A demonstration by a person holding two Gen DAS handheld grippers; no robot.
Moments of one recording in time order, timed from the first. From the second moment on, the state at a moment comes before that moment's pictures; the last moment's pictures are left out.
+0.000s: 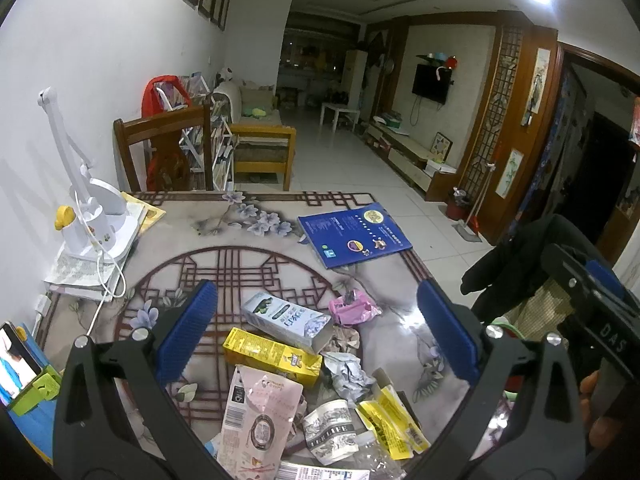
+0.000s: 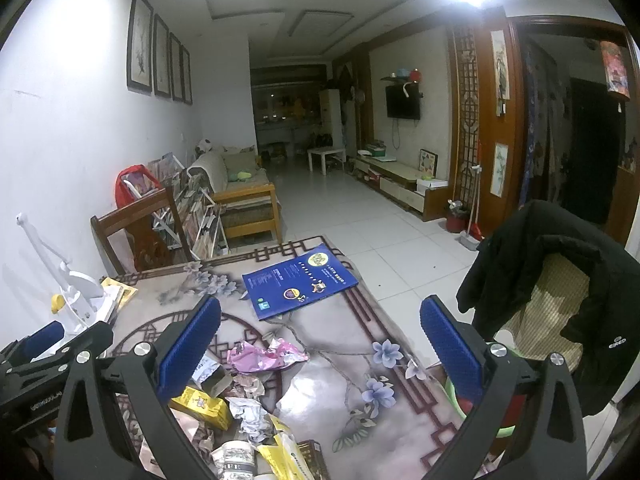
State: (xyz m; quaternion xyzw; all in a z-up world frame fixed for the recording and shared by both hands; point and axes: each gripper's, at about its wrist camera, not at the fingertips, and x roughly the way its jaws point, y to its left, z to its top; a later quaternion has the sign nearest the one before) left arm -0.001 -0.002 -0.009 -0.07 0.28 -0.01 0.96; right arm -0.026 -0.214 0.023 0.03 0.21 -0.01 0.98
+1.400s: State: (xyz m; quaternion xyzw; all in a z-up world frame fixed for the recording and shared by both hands) left arm 0.001 0.135 -0.121 -0.14 0.44 0.10 0.88; right arm 0.005 -0.179 -0.195 0.01 0.57 0.14 0.81
